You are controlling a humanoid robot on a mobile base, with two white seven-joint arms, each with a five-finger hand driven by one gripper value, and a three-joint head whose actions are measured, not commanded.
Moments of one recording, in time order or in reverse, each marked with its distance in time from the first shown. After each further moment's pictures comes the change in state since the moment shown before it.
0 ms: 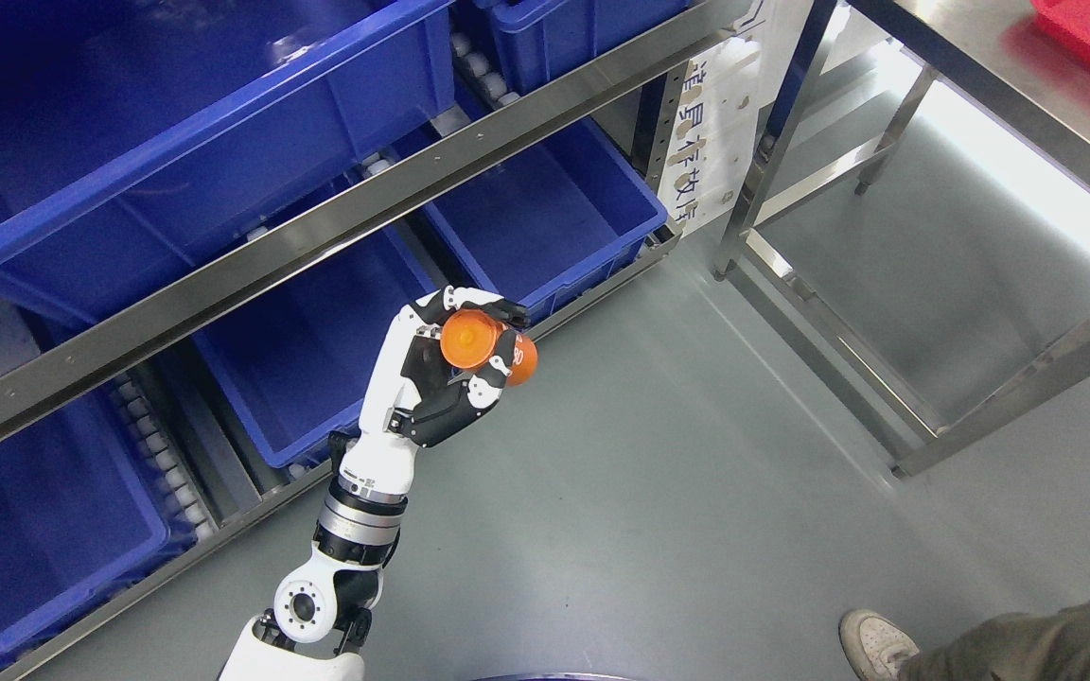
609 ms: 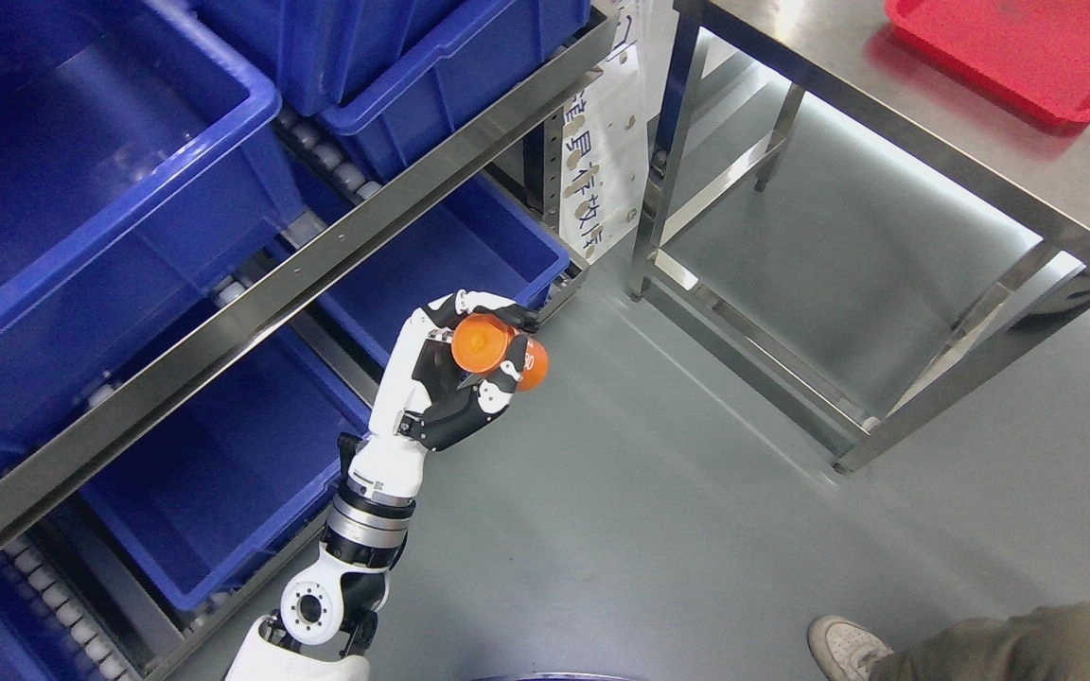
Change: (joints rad) left arm 0.001 0.000 -0.024 0.001 0.000 0.005 -0.015; right arm 0.001 0.000 0.000 0.000 0.000 0.001 0.000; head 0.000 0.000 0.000
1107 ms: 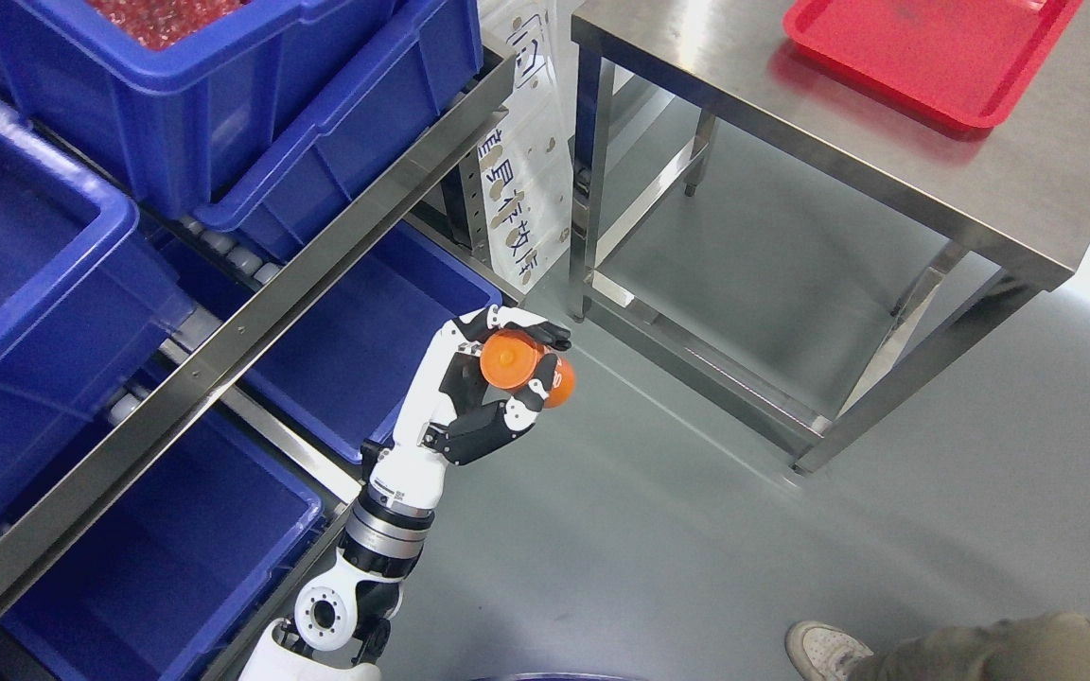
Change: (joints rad) left arm 0.003 0.000 -0.048 -0.001 0.000 0.002 -0.033; right arm 0.000 0.000 0.000 0.000 0.000 0.000 0.000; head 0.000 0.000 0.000
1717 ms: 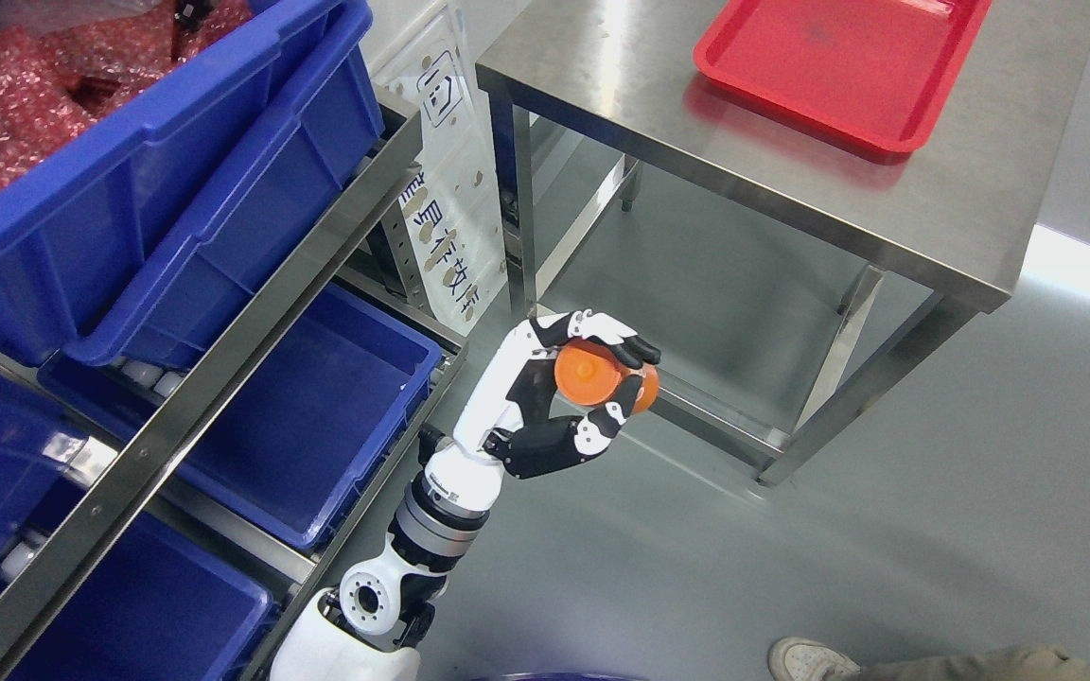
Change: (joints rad) left arm -0.113 0.000 -0.147 -0.003 0.002 -0.072 -0.028; right arm -0.001 0.000 0.000 0.000 0.000 0.001 0.000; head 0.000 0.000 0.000
